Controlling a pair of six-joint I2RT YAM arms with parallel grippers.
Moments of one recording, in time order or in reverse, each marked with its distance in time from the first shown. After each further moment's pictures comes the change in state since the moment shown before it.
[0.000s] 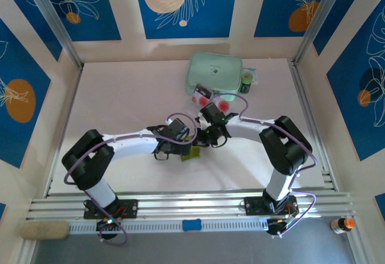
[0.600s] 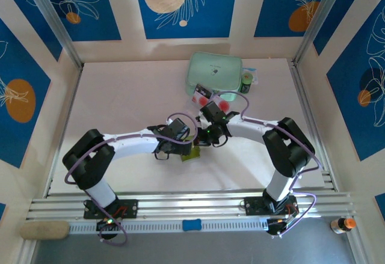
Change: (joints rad) left arm 0.000 0.007 0.006 0.000 0.007 0.000; right arm 0.002 -0.026 0.026 -0.072 0.043 -0.042
